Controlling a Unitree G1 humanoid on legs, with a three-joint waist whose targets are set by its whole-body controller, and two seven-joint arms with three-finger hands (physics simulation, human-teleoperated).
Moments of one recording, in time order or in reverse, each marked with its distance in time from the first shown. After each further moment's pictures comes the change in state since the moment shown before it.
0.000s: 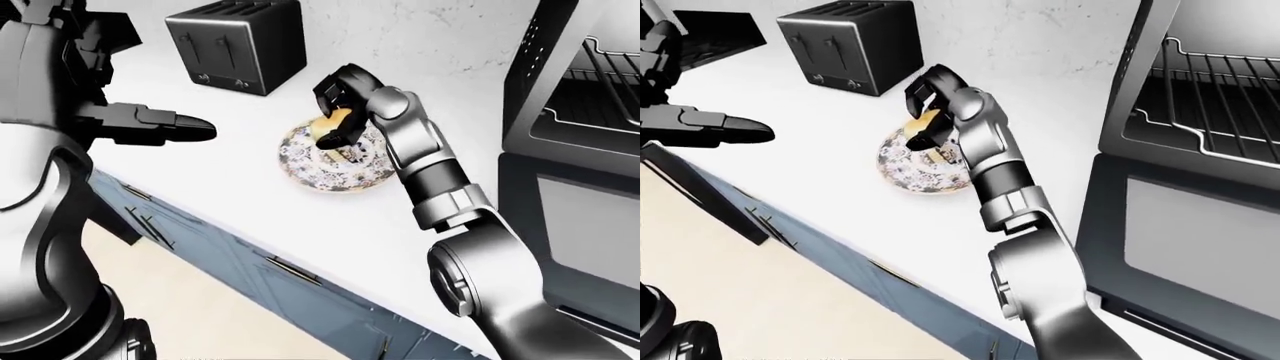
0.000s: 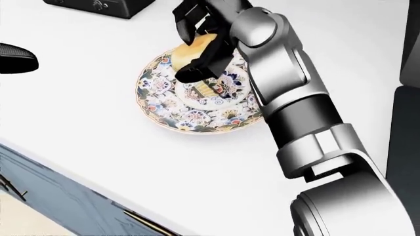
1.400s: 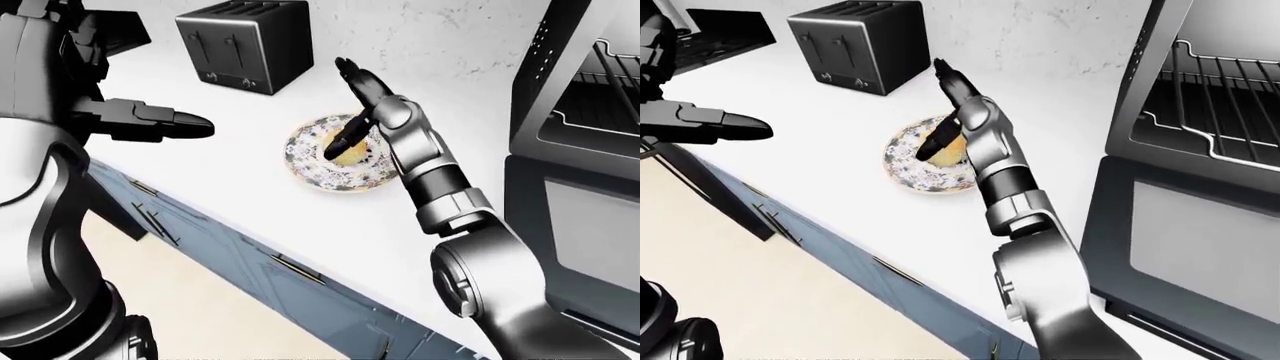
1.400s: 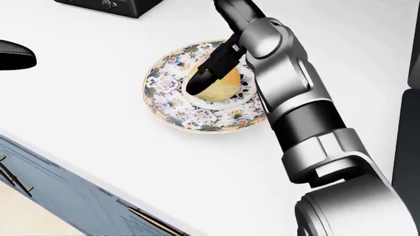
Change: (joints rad) left arm -0.018 -0.003 -0.010 0.014 0.070 -0.011 -0.047; right arm 0.022 -0.014 -0.019 0.069 -0.045 -0.069 -0.120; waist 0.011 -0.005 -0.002
